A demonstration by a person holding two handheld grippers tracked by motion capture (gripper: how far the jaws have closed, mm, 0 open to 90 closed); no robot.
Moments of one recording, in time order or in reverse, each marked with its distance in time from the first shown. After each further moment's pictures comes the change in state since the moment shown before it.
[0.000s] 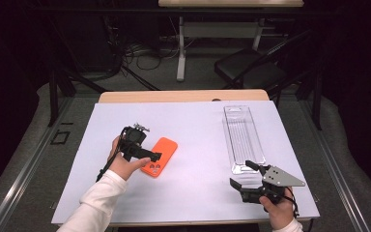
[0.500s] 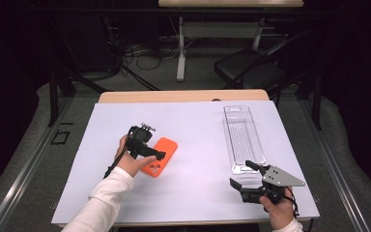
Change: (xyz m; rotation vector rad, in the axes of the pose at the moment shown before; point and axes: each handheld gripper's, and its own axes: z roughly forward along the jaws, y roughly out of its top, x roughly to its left) left arm 0.001 0.008 0.026 0.024 0.014 0.002; right arm 0.000 0.000 0.000 0.001 0.001 0.001
